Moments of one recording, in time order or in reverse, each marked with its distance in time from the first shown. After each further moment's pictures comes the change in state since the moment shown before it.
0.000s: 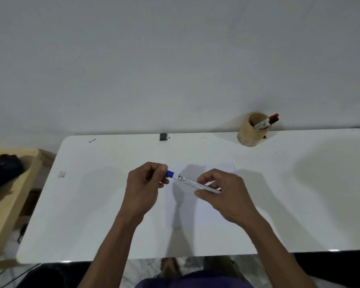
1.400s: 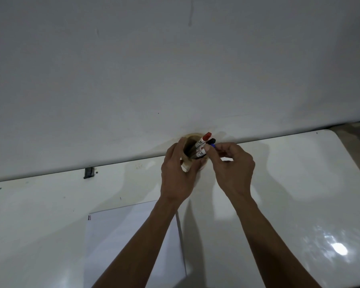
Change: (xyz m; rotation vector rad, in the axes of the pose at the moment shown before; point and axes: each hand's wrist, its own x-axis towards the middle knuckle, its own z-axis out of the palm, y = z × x) left_hand 0.133 0.014 0.299 0.271 -0.099 0.427; right_hand 0.158 0.093 -0.186 0.050 0.709 -0.056
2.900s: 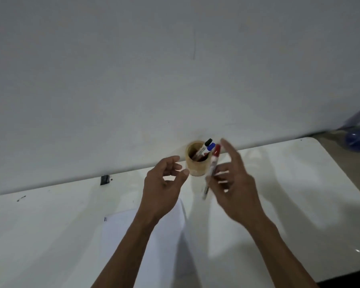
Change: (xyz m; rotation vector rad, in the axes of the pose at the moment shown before) left_hand -0.046 0.057 -0.094 -0.126 -0.091 -0.220; right_hand -0.072 -0.067 -0.058 0.022 -0.357 -0.151
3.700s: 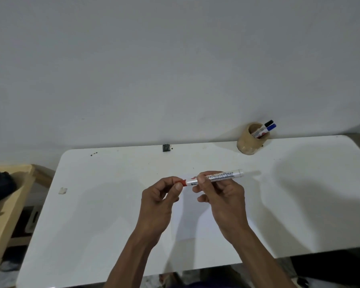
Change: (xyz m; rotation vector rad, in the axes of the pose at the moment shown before) left_hand -0.135 -0.090 -0.193 -0.405 0.068 -0.181; right_hand -0.129 -0.097 0.201 0.452 0.003 0.296
